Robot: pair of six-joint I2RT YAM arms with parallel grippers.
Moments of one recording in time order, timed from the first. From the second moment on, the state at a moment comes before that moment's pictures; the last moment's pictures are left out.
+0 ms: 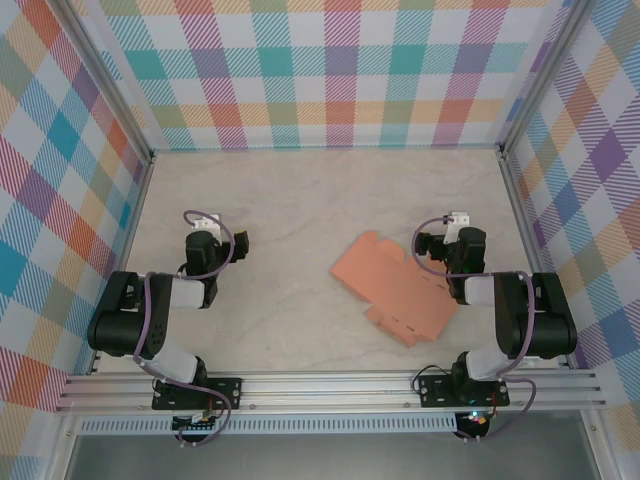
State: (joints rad) left arm -0.08 1.56 0.42 0.72 -0.09 -0.10; right arm 0.00 1.53 0.41 0.68 -0.11 0.05
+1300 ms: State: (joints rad) left arm -0.08 1.56 0.43 0.67 -0.09 -0.10; right arm 0.00 1.45 0.41 0.58 -0.04 0.07
